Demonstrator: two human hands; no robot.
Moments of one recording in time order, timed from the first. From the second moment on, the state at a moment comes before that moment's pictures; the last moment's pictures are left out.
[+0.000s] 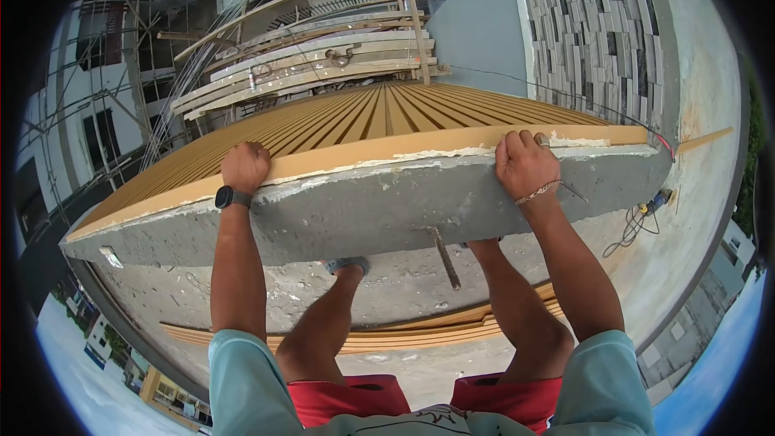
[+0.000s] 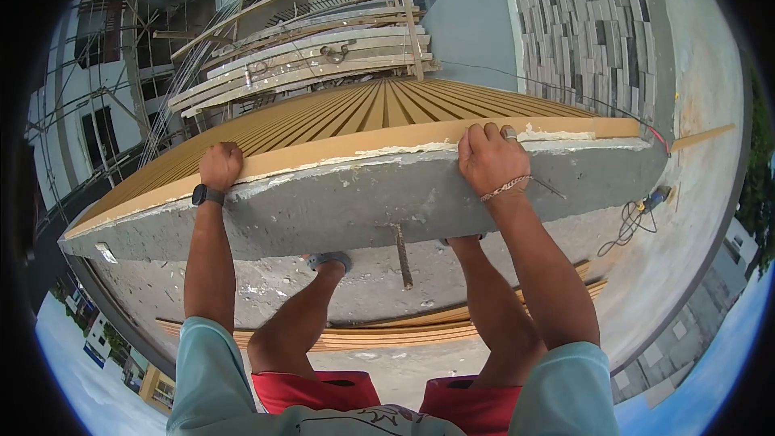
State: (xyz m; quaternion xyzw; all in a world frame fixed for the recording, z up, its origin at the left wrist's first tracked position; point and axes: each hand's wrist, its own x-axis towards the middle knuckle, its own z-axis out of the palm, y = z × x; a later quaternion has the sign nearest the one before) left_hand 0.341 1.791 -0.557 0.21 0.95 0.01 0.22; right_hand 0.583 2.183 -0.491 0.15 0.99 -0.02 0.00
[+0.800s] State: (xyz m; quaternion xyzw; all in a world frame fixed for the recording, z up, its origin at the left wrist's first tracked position) left_hand 0.336 1.805 -0.538 0.24 0.94 0.07 0.23; right_hand 0.557 2.294 -0.445 0.02 0.84 -0.52 0.17
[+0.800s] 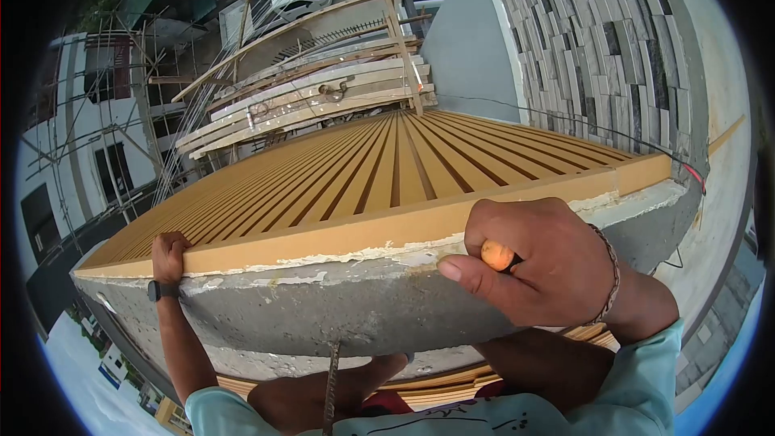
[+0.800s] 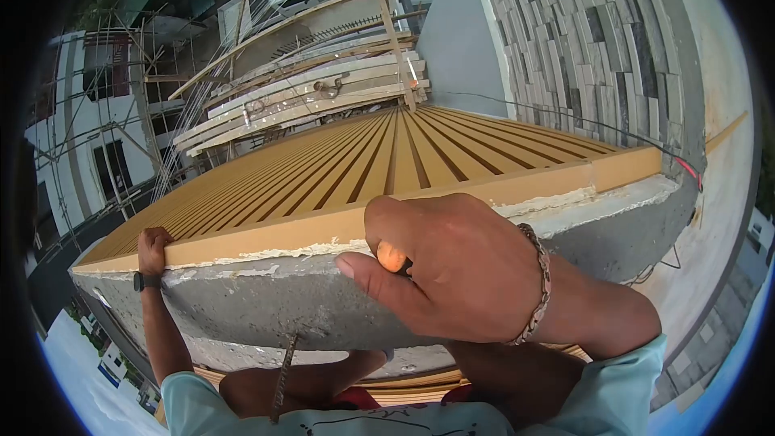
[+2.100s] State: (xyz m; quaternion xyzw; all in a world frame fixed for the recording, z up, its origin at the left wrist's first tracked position) left_hand 0.329 1.696 -0.574 0.13 0.95 0.14 0.23; right_hand 0.519 2.464 -0.552 0.34 0.75 -0.57 0.07
